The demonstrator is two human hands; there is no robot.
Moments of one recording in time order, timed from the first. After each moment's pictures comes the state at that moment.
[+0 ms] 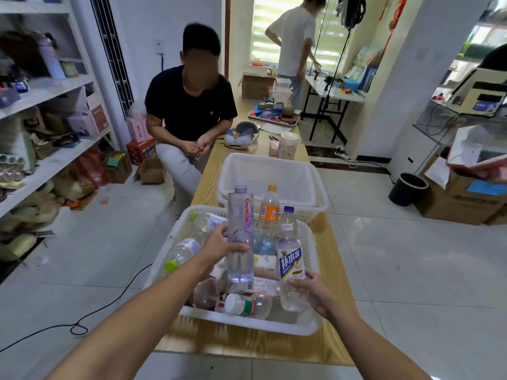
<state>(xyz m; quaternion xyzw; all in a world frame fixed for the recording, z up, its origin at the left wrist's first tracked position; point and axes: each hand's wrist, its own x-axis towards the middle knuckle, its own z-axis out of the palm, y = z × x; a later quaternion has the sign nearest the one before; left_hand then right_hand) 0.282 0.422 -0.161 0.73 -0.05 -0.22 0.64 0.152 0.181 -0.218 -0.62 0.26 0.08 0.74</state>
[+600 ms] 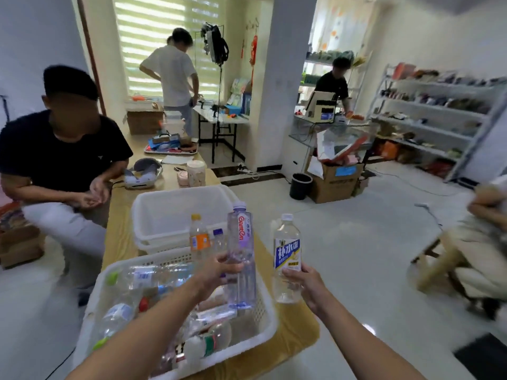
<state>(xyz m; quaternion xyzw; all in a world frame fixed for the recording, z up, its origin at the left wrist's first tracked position) 0.259 0.335 -0.132 0.58 -0.24 -0.46 0.63 0.075 0.171 -0.142 -0.54 0.33 -0.21 0.75</state>
